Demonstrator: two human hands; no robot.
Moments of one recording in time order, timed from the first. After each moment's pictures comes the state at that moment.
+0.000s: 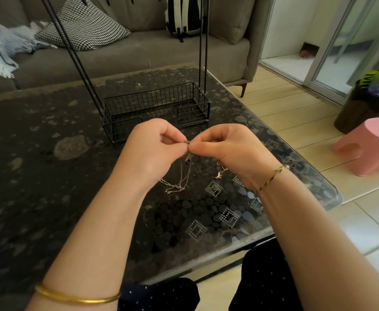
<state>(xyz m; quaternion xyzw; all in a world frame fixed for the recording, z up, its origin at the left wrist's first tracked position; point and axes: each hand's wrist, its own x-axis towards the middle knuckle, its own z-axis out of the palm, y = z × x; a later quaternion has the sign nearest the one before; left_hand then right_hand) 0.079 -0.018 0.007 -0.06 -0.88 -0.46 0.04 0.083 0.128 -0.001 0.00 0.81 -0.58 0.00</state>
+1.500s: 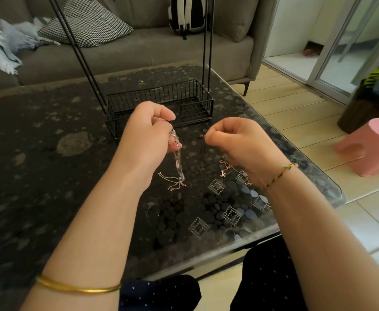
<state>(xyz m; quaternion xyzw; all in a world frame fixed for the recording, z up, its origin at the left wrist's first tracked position) 0.074 -0.015 0.015 0.04 -0.79 -0.61 0.05 0.081 0.133 -0.003 0.03 0.81 -0.58 -0.03</state>
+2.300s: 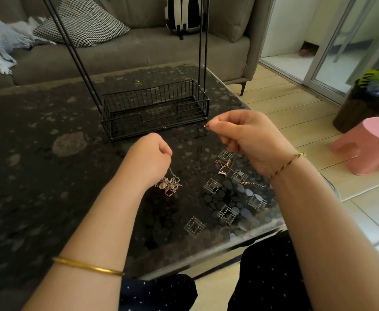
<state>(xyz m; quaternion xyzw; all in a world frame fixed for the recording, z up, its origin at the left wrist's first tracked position) 0.064 -0.020 -0.014 0.01 -0.95 -0.32 -0.03 0.070 0.151 -0.001 0.02 0.78 -0.62 -0.01</state>
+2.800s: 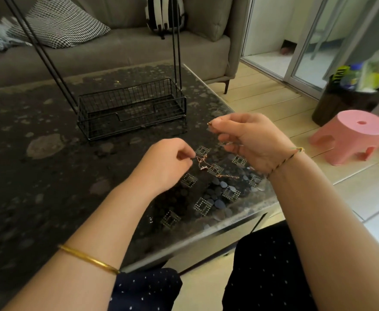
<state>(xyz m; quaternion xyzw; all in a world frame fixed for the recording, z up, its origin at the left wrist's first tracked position) 0.078 0.024 -0.025 -0.16 -0.93 -0.32 -0.05 0.091 0.189 0.000 0.10 0.74 -0.66 0.01</state>
